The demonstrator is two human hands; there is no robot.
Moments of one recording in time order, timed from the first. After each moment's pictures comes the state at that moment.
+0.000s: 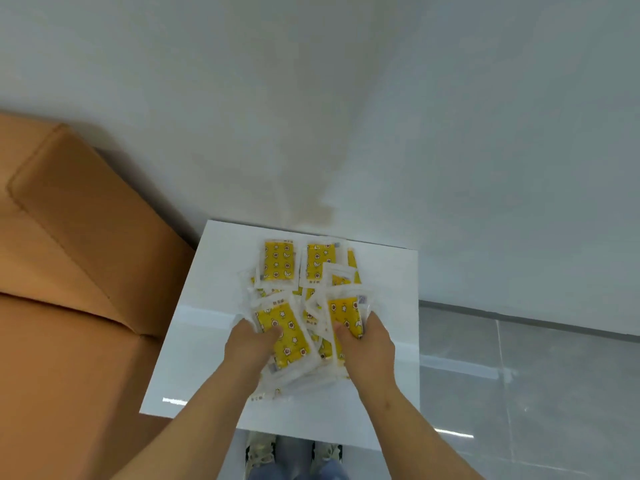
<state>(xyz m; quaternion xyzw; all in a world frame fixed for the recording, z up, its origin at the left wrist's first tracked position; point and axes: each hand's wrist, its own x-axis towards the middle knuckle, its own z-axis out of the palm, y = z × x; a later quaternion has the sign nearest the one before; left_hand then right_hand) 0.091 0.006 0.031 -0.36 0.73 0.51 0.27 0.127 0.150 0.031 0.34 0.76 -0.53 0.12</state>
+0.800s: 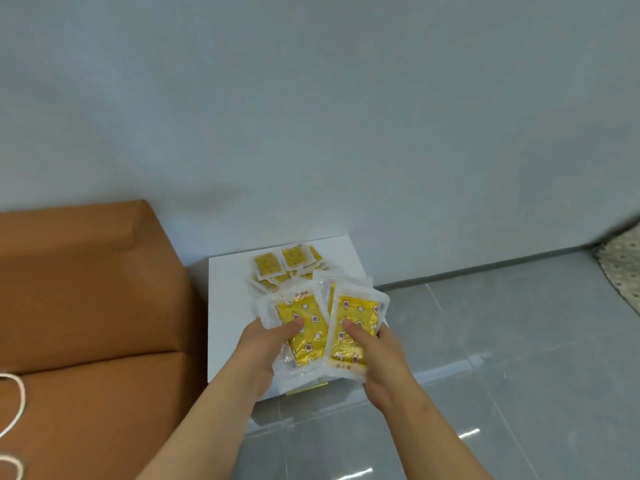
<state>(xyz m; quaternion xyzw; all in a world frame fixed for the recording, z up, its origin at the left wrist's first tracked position) 0.259 -0.095 0.189 -0.17 0.64 0.65 0.38 0.355 0.031 0.200 0.41 0.45 -0.79 -0.07</state>
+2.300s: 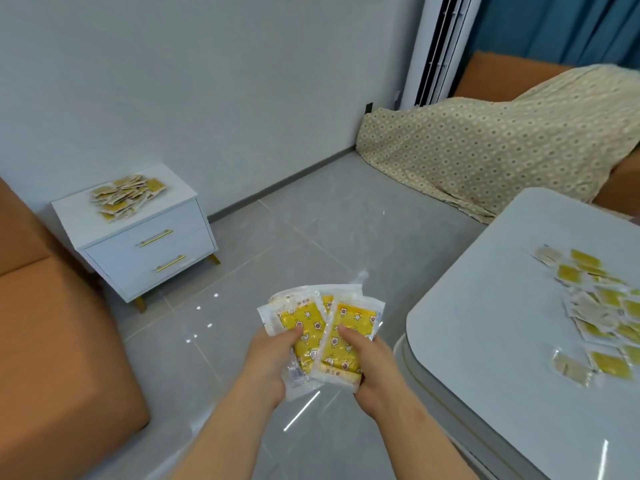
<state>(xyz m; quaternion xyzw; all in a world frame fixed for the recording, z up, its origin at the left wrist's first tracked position) 1.051 -0.282 0.243 -0.01 0.66 0.57 0.50 1.166 -0.232 0.237 0.49 0.28 -0.78 -0.27</state>
